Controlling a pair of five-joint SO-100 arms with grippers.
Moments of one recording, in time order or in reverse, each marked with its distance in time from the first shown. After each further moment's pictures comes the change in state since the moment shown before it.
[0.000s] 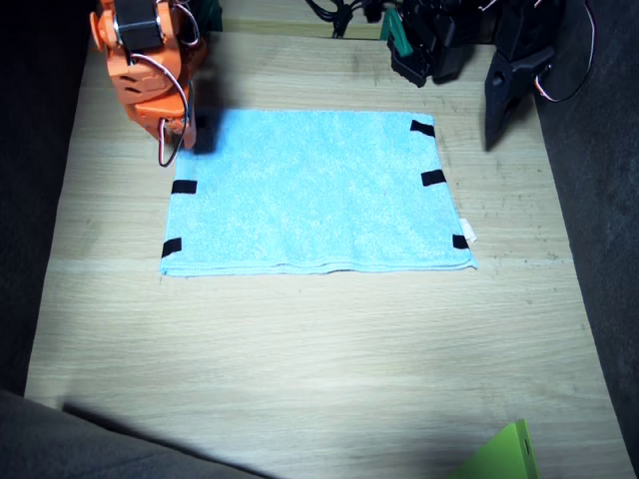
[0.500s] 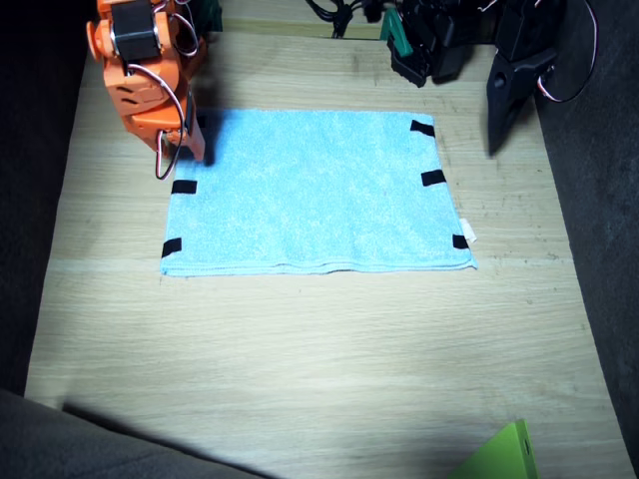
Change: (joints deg) arm 0 -0.4 0.7 -1.7 0.4 -0.1; arm 1 -3.0 -5.9 -6.9 0.0 -1.0
